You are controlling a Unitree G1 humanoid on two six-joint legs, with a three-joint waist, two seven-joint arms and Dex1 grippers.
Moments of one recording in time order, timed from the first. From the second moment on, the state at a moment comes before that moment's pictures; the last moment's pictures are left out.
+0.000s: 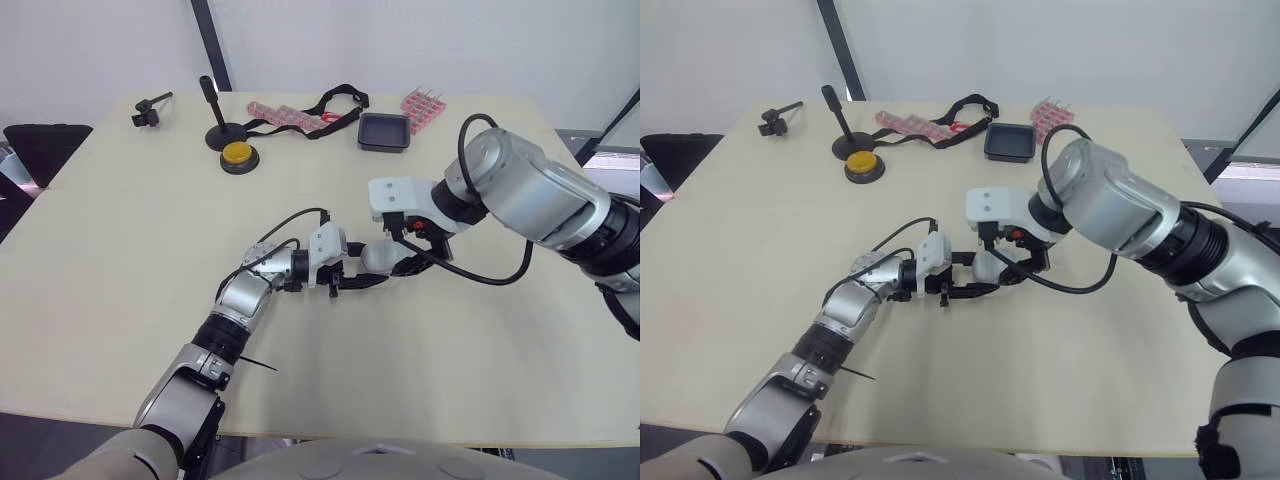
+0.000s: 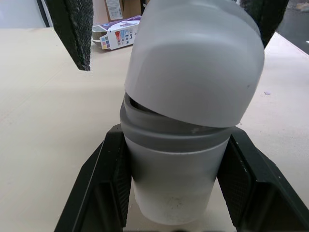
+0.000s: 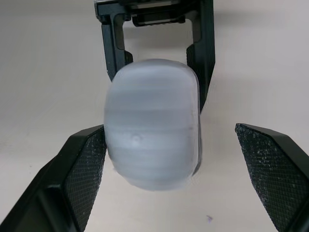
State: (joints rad) left arm -0.48 0.16 -0.33 0.34 -0.18 -0.10 -1.11; right arm -1.17 -0.82 0.81 -0.30 0.20 1.10 1.34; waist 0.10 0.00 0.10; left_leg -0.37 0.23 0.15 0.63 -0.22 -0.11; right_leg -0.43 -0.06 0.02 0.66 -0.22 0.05
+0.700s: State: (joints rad) left arm -0.48 0.16 -0.33 0.34 -0.18 -0.10 -1.11; right arm -1.18 -0.82 0.79 -0.30 0.20 1.10 1.35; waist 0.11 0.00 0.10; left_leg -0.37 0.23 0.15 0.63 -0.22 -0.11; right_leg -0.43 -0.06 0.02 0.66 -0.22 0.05
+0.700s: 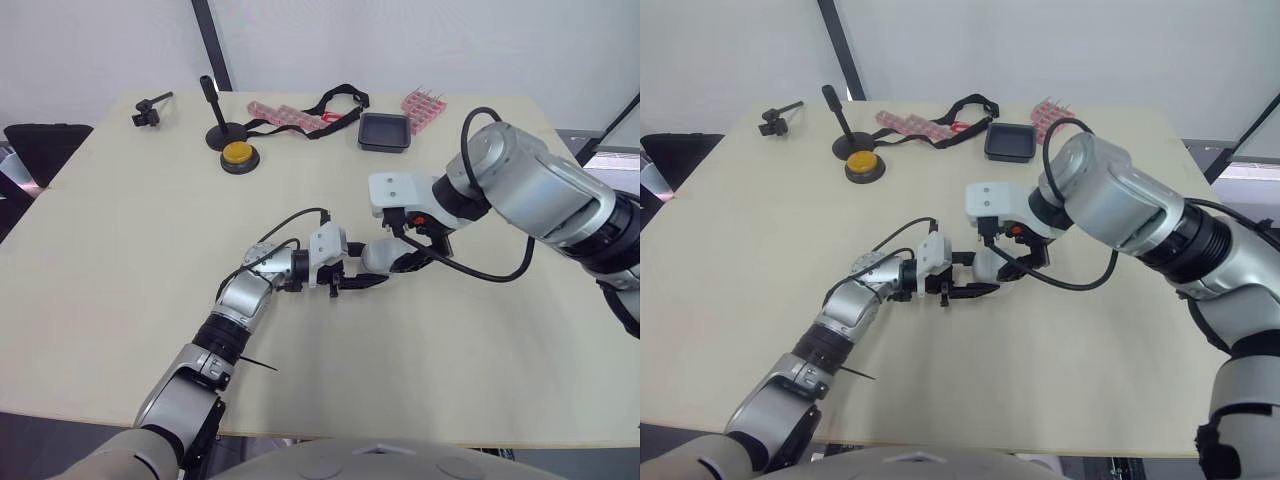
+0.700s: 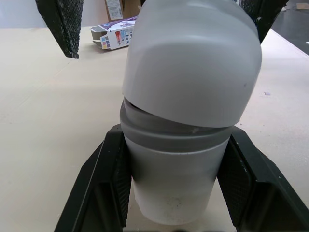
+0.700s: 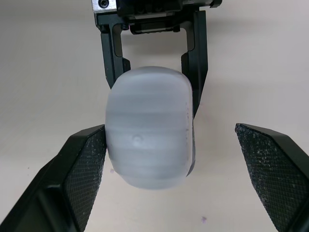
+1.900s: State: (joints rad) left arm -0.49 0.17 -0.33 0.33 -0.20 -0.07 -1.12; right arm -0.55 -0.86 0.01 -0.32 0.44 0.66 1.24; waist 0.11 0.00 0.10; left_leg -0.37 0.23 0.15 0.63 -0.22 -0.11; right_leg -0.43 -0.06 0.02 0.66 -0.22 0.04
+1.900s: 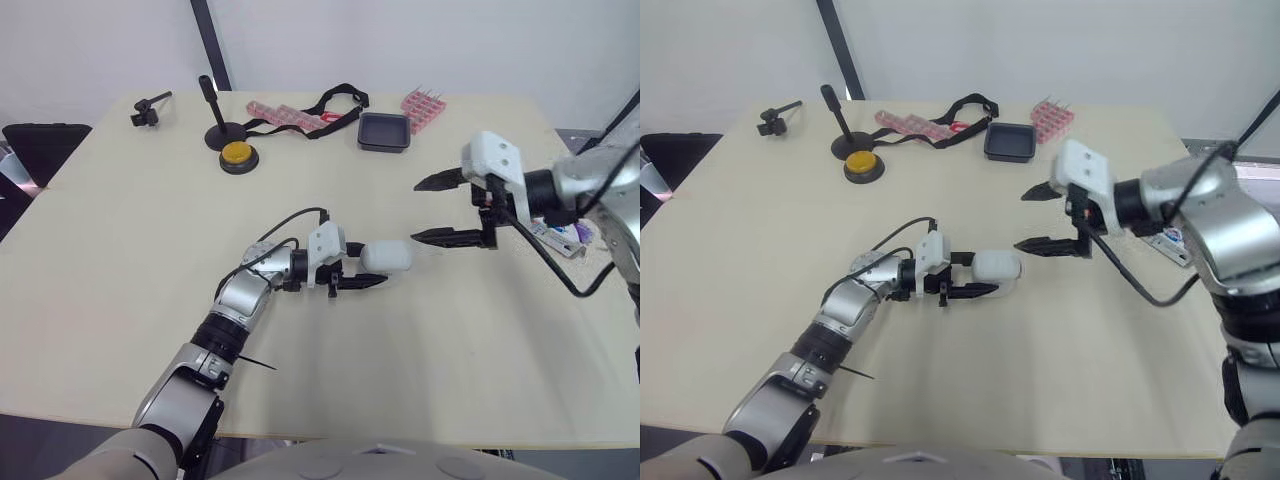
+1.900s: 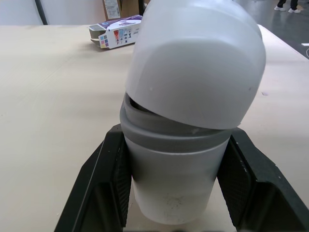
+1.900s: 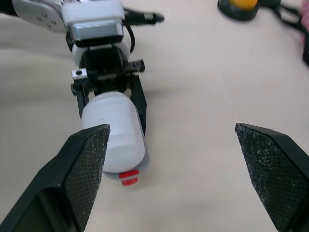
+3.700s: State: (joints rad) left arm -0.48 0.19 -0.32 0.32 -0.22 -0.05 -1.13; right arm -0.29 -0.69 0.10 -0.38 0.41 0.25 1.09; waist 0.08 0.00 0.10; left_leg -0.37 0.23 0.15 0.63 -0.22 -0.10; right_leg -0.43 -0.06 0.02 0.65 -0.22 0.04
